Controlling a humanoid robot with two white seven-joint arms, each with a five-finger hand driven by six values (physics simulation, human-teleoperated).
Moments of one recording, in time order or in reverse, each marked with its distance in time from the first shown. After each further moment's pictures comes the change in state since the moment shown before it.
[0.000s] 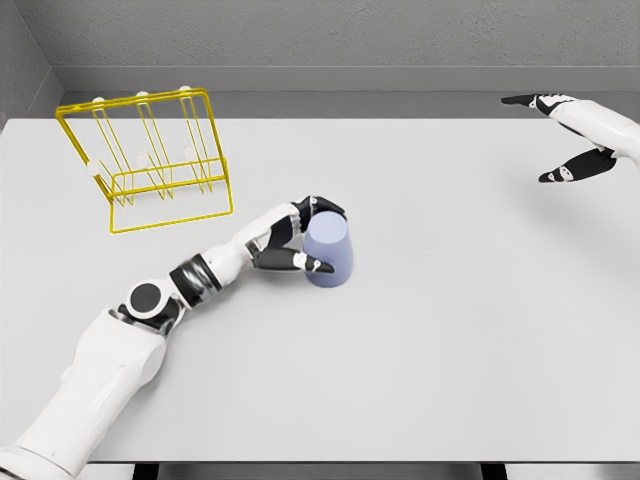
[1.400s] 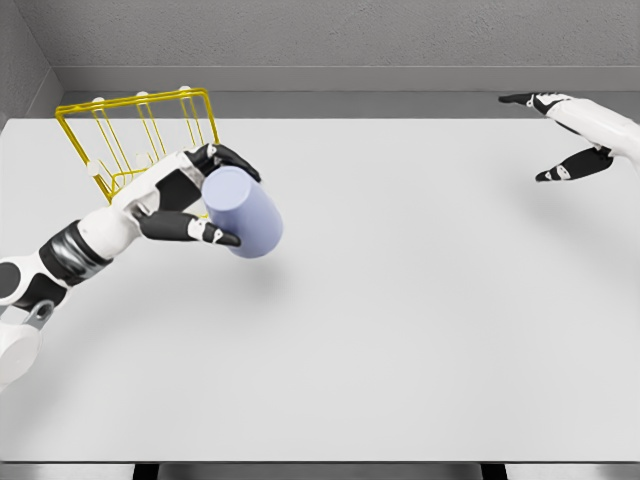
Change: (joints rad) left arm 0.054 0.414 0.039 -0.460 0.352 0.036 0.006; right arm -0.003 0.007 0.000 0.000 0.000 0.000 0.000
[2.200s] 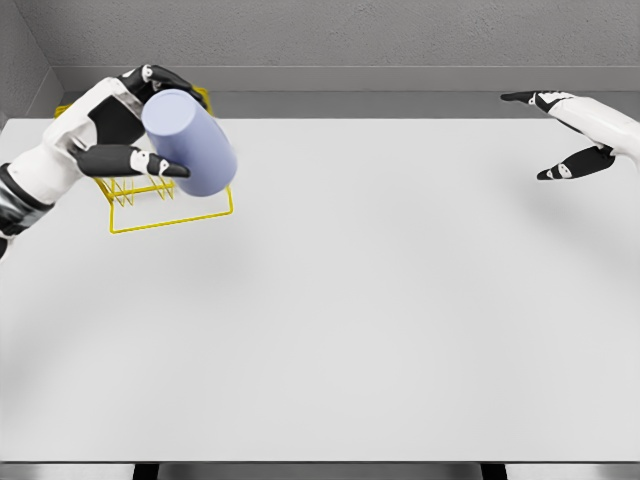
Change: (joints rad) left arm -0.083 0.060 0.117 0.012 0.065 0.096 0.002; right arm 0.005 0.000 -0.012 0.000 0.000 0.000 0.000
